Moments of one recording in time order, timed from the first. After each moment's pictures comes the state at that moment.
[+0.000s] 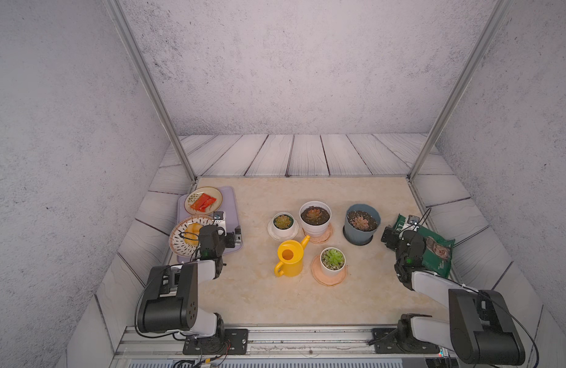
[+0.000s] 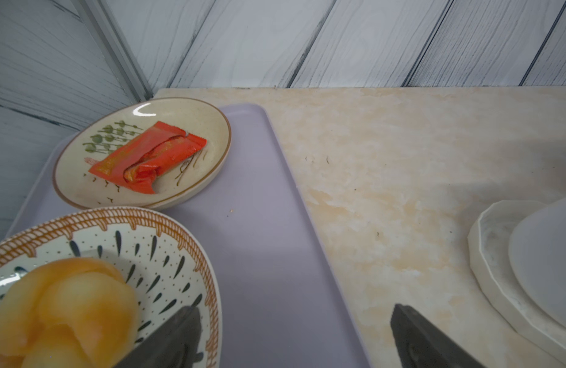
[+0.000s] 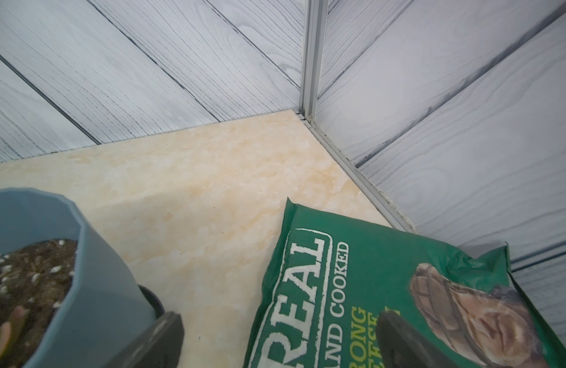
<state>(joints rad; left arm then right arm) 0.06 1.49 0.41 0.63 0.12 0.03 -0.01 1.26 0.32 0.58 0.30 0.12</state>
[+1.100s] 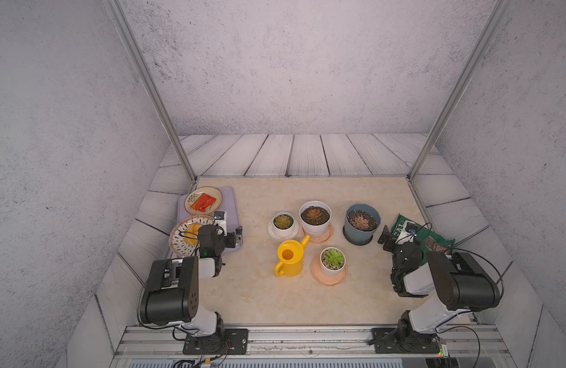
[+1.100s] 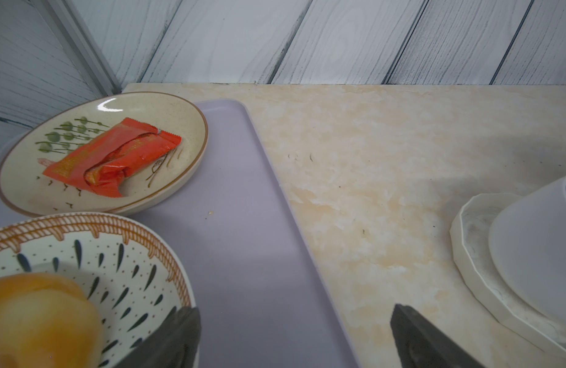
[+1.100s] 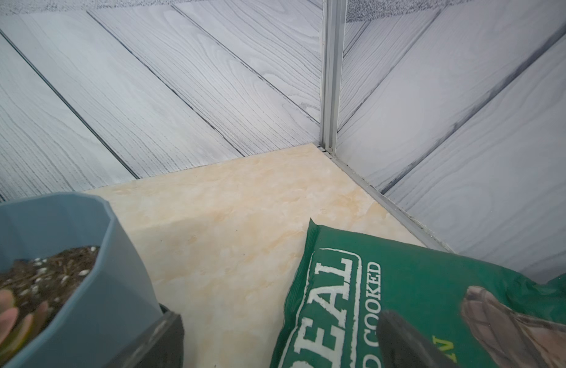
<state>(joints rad) 0.08 1.53 0.42 0.67 0.21 0.04 -0.03 1.61 0.17 1.27 0.21 0.11</state>
